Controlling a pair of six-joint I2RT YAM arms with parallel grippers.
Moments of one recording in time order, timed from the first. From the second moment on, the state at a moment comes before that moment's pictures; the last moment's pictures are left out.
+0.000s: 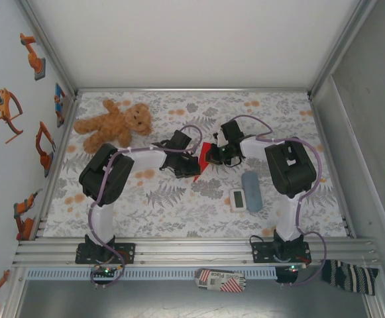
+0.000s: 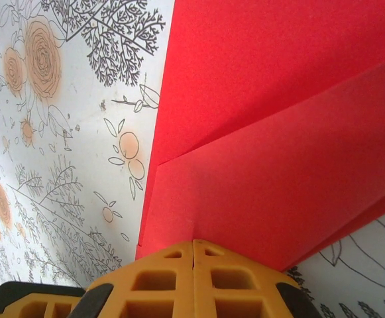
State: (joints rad) left arm -0.73 1.98 1.18 -0.31 0.43 -0.69; right arm 0.43 2.00 1.17 -0.25 -0.54 0.53
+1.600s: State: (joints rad) left arm -0.76 1.97 1.22 -0.38 0.29 -0.70; right arm 0.46 1.93 1.09 -0.22 -0.54 0.65
